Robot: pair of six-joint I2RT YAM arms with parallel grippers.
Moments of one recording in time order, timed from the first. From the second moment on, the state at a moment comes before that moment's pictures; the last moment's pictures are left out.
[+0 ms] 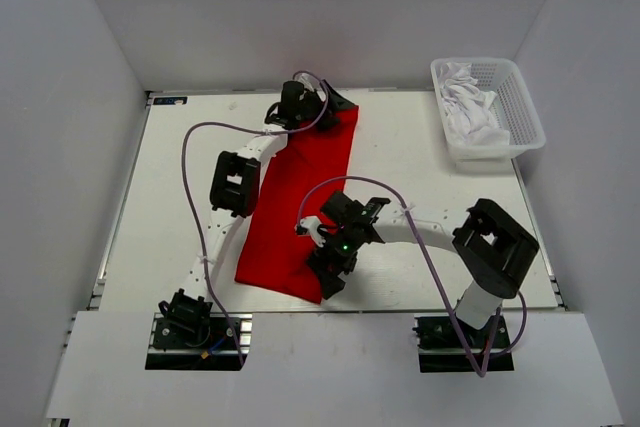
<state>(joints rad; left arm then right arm) -0.37 2.83 2.42 0.11 0.53 -1.00 0.98 1.67 0.97 -0.52 -0.61 -0.09</state>
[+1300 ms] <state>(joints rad) -0.29 1.12 1.10 -0.47 -0.11 -0.77 0.99 1.56 1.11 -0.43 -0.16 0.33</state>
